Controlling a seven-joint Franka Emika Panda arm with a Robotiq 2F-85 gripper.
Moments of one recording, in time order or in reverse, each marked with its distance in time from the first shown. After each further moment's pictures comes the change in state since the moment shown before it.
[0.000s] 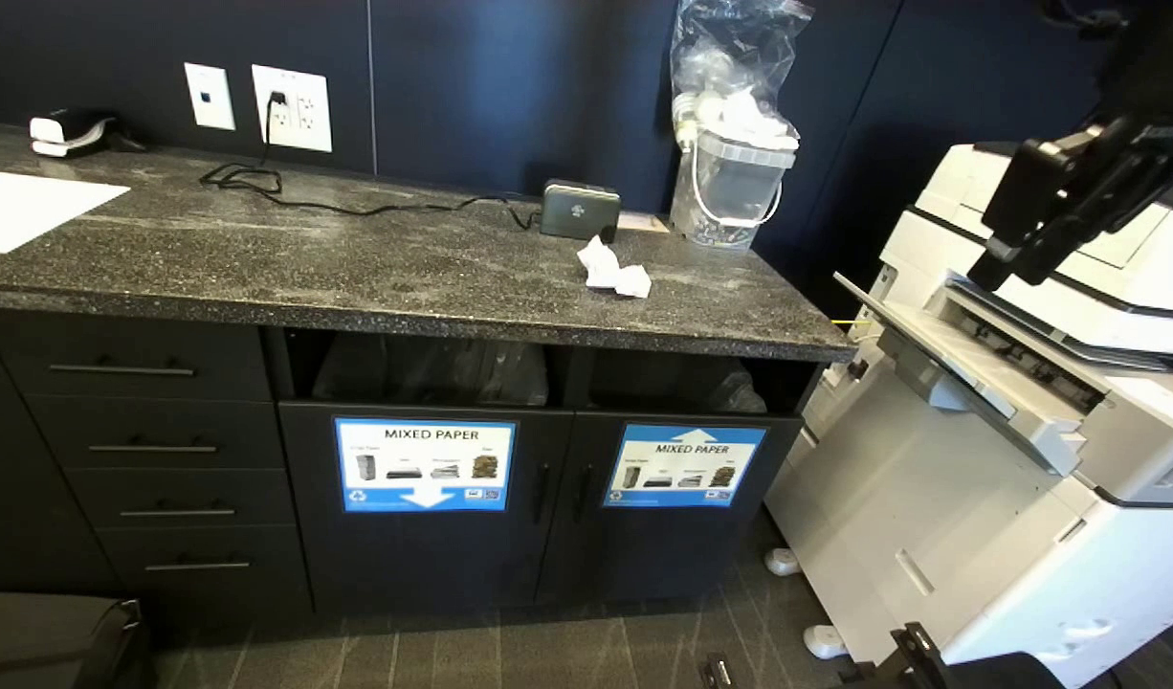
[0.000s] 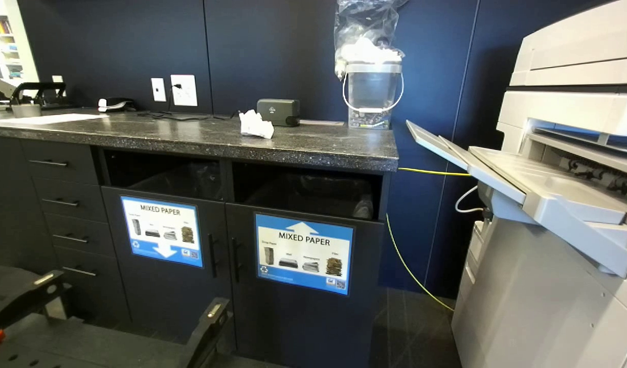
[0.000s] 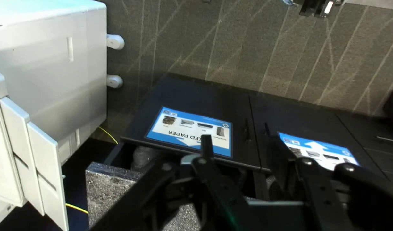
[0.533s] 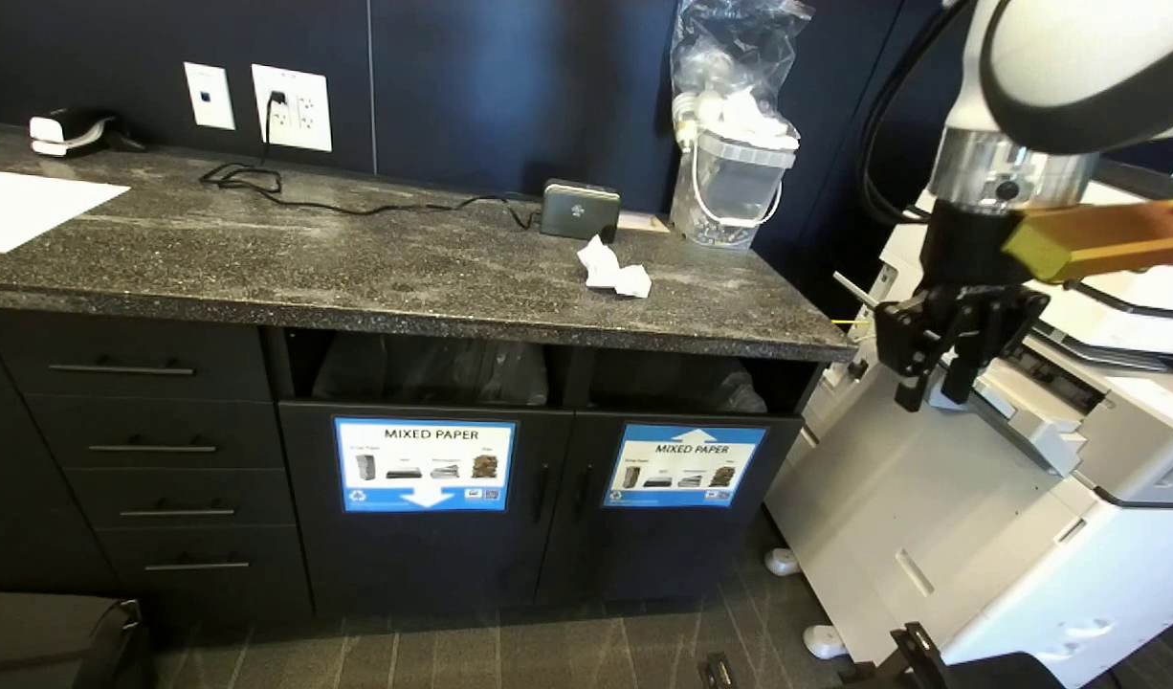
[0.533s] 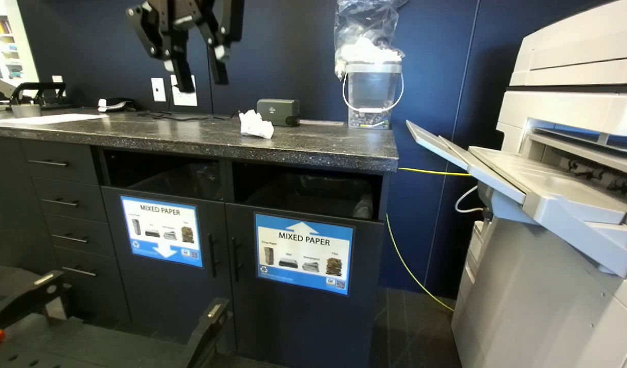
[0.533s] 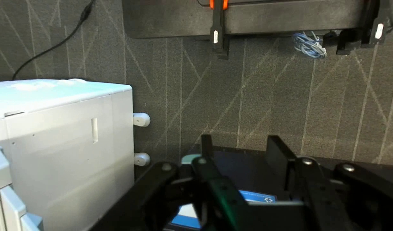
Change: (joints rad) arm -0.119 0.392 0.112 -0.017 -0.064 0.107 0.191
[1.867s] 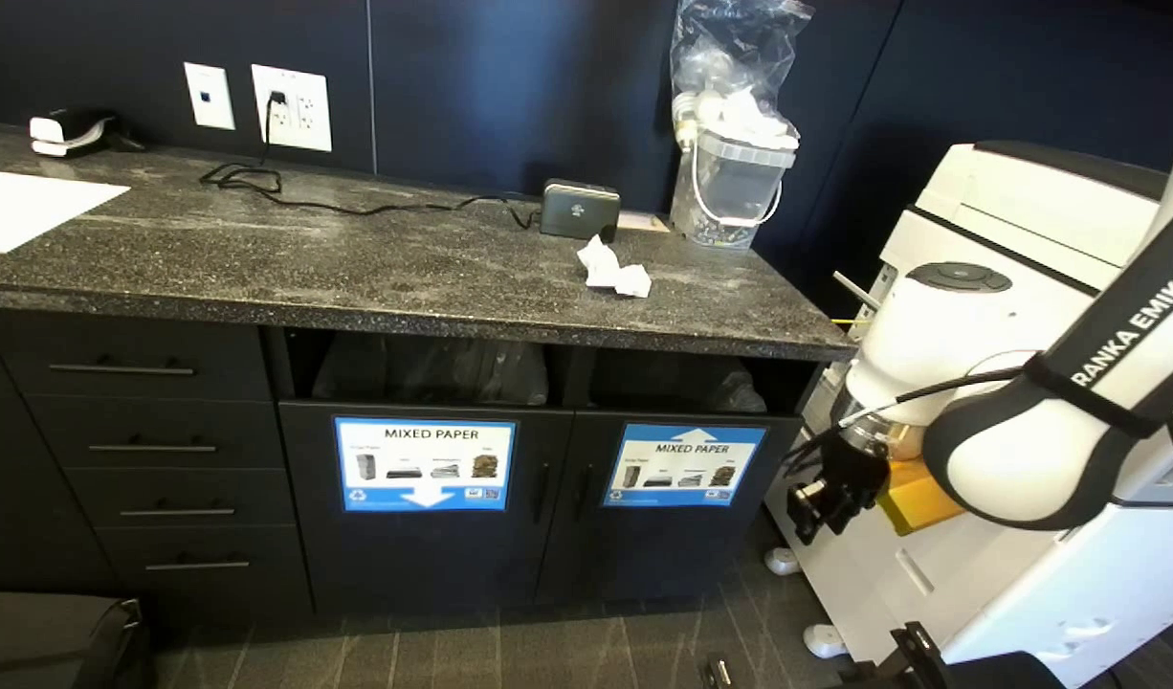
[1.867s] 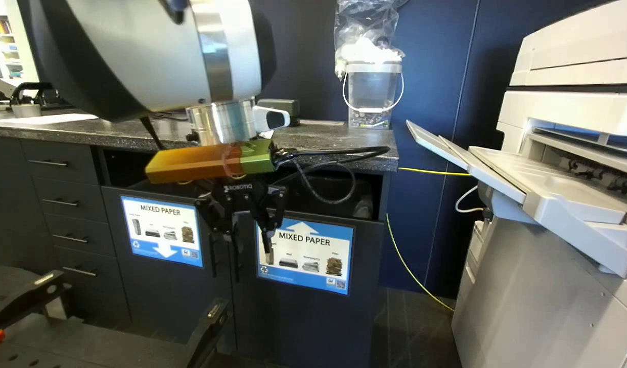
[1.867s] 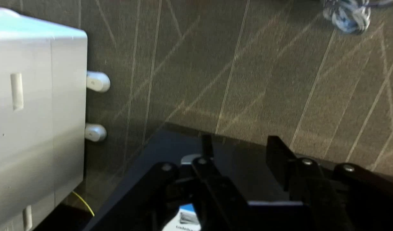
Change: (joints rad) arm -0.087 0.819 -0.230 -0.055 -0.685 0.998 0.322
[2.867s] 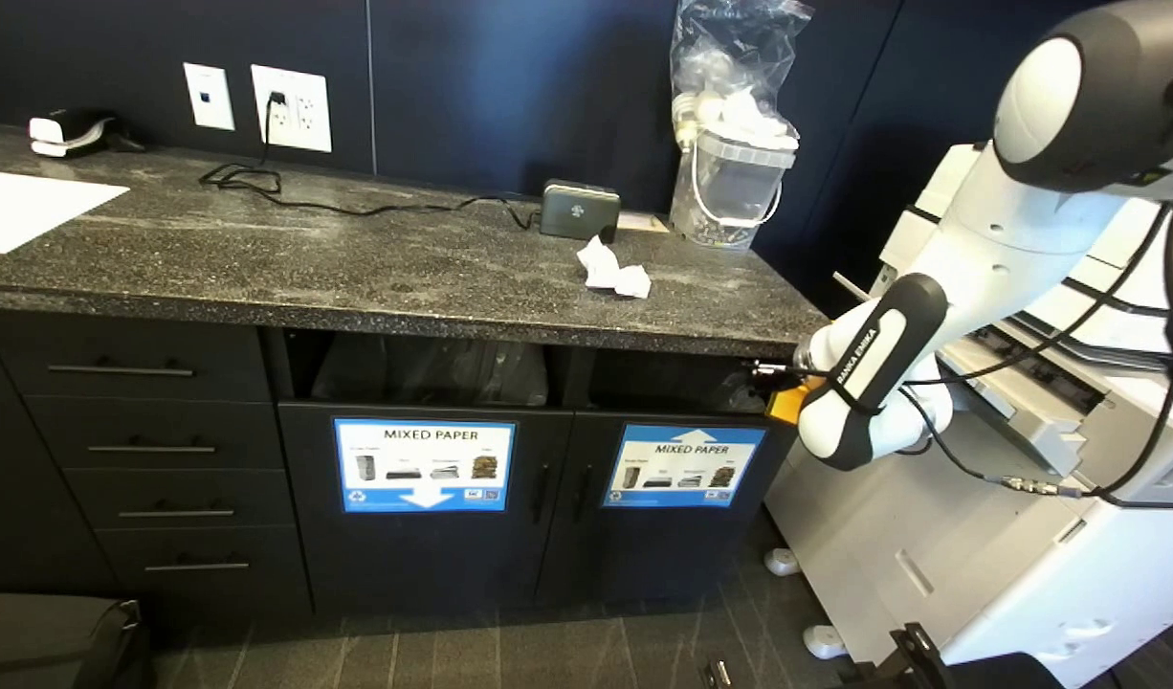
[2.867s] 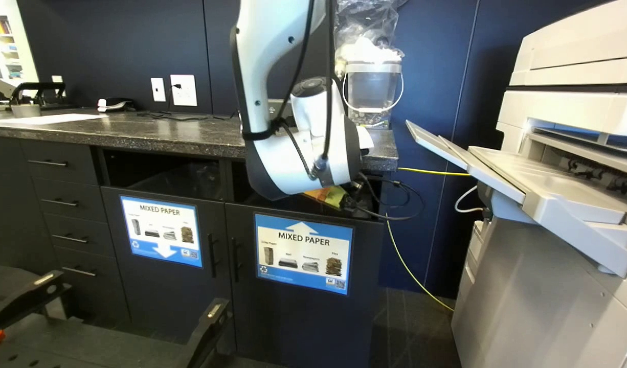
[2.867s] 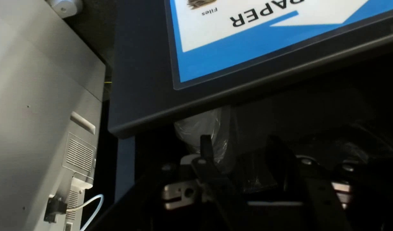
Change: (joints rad) arm 0.025 0.678 -0.119 0.728 0.432 0.621 0.228
